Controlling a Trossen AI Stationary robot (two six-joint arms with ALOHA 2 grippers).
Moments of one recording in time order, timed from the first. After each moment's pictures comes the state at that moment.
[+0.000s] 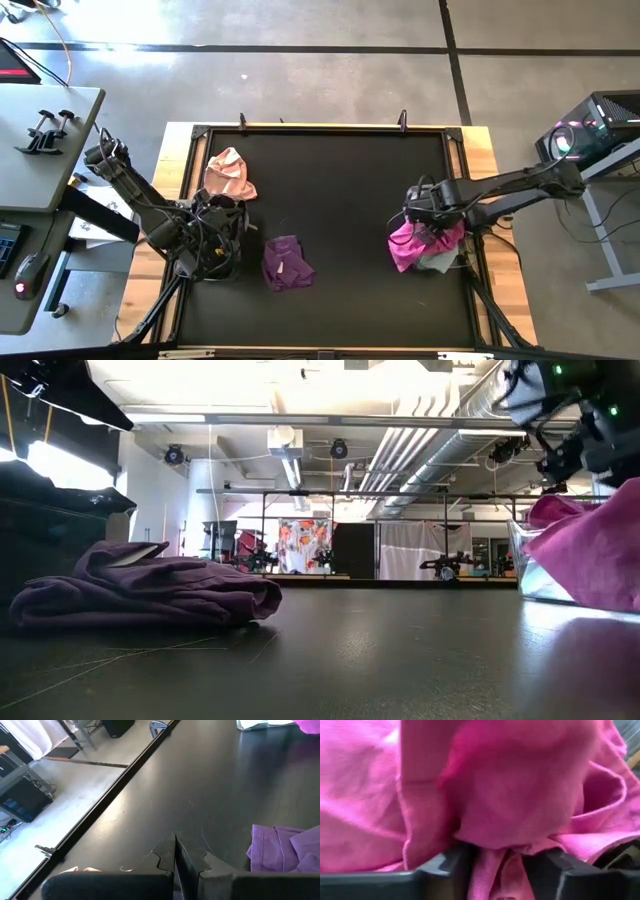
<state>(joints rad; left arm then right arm) -0.81 1.12 0.83 -1.21 -1.11 -1.12 0.10 1.16 0.78 -1.37 -0.07 0.99</state>
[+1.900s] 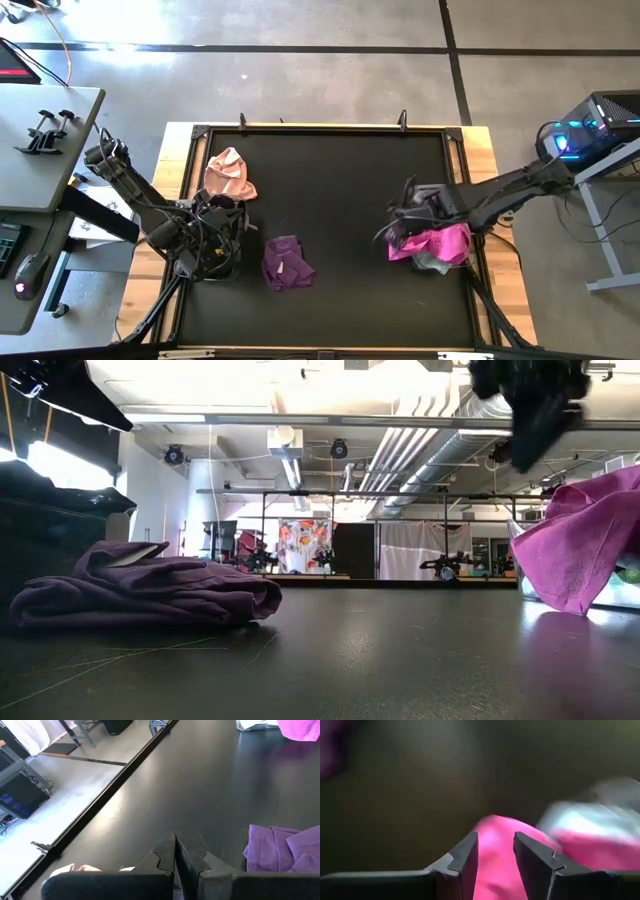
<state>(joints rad) -0.81 1.12 0.83 -1.20 -1.10 -1.14 0.29 1.29 1.10 -1.12 0.26 1.00</state>
